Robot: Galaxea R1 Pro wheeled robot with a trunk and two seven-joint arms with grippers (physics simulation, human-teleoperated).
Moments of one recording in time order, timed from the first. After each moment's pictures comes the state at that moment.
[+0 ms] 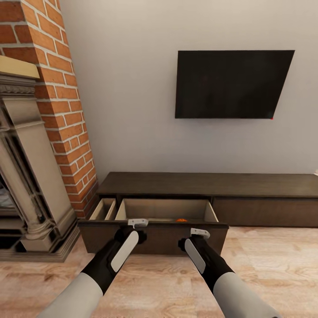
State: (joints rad) left arm -0.64 -0.11 -0.44 -0.96 0.68 0.74 0.70; right arm -0.66 0.14 0.26 -0.66 -0.50 0.55 -0.55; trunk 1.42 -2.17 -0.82
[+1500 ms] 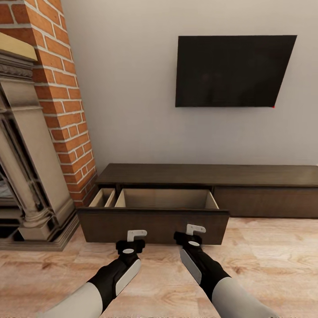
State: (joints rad) left arm -0.64 -0.09 -0.69 -0.63 0.62 0.16 0.61; right arm -0.65 0.14 0.41 -0.60 -0.48 0.15 -0.48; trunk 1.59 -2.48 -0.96
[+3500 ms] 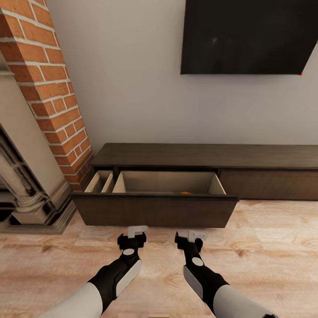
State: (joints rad) left arm -0.64 -0.09 -0.71 -0.65 0.60 0.03 0.61; right arm -0.65 0.14 0.48 -0.38 -0.46 -0.28 -0.34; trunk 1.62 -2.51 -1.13
